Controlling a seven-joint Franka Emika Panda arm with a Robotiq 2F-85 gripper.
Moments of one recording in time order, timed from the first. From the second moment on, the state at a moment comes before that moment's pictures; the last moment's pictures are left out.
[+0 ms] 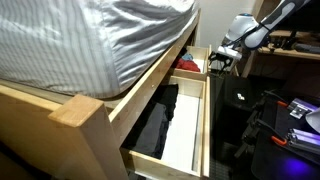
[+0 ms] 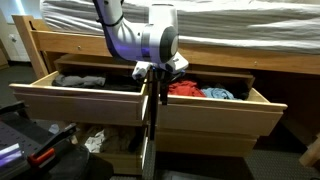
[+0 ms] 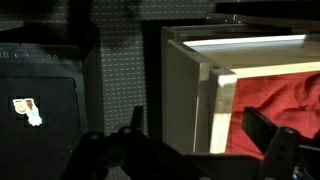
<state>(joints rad) -1.19 0.77 0.56 -2.12 -0.98 2.87 1.34</state>
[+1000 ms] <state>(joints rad) -0.78 0.70 0.18 -2.13 -0.25 2.88 0.85</state>
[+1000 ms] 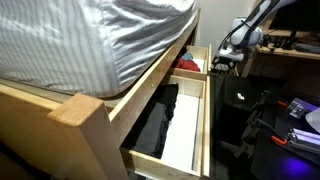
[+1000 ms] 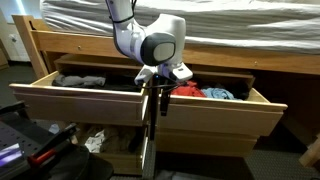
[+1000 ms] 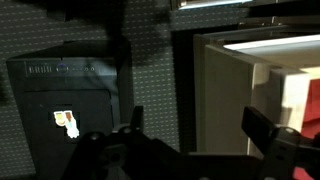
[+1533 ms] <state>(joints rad) -0.66 0.71 0.09 -2.12 0.02 2.89 0.67</state>
